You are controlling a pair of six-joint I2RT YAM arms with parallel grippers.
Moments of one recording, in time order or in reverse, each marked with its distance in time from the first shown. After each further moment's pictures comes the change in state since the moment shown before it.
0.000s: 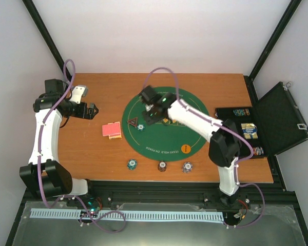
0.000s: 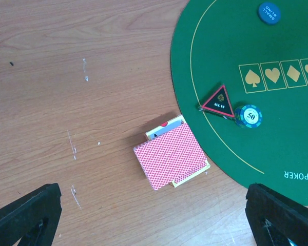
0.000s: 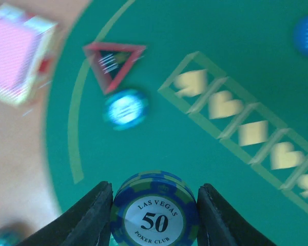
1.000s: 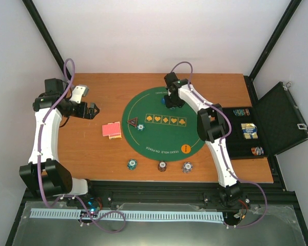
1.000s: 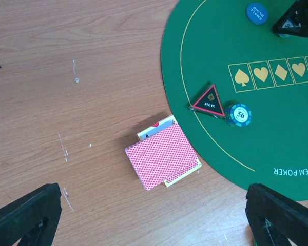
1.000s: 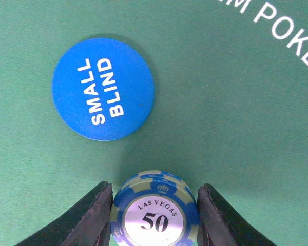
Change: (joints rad) left arm 0.000 0.009 0.017 -0.024 0.034 0.011; right arm -0.465 0.550 0.466 -0.045 -0.056 -0.087
